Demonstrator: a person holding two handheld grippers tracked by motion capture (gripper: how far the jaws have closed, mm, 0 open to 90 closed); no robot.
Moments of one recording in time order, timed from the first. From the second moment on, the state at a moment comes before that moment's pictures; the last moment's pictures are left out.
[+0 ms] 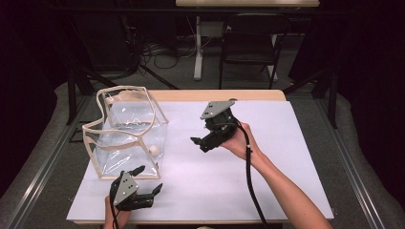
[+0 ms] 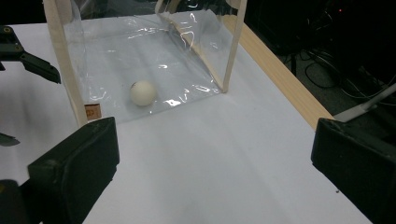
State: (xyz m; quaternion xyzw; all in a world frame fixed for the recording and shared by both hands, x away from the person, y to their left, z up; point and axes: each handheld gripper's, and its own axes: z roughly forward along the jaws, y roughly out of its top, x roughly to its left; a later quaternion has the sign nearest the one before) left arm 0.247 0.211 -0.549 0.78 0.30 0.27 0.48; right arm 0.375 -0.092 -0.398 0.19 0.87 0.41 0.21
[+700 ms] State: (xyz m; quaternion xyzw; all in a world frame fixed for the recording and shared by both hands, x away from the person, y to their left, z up) left arm 0.247 0.211 -0.549 0.78 0.30 0.27 0.47; right arm 0.356 -0.132 -0.423 0.21 0.86 0.42 0.22
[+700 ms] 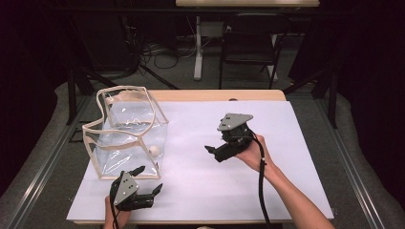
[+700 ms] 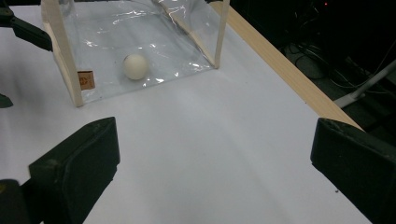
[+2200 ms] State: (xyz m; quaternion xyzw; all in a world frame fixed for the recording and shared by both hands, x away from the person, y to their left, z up) left arm 0.247 0.211 -0.550 0.79 0.30 0.27 0.47; right arm 0.303 -0.209 -0.493 0.25 0.83 0.43 0.24
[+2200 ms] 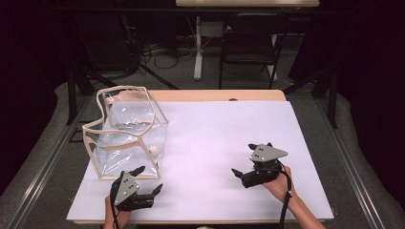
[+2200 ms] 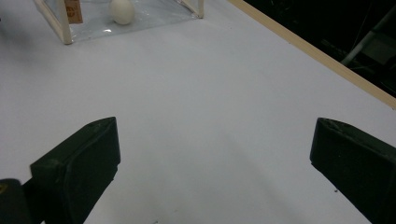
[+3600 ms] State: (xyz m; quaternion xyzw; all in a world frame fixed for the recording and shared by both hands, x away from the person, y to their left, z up) left arm 0.249 0.209 -0.552 0.79 0.30 0.27 0.46; right arm 0.261 -0.243 -0.543 0.27 0.82 0.43 0.26
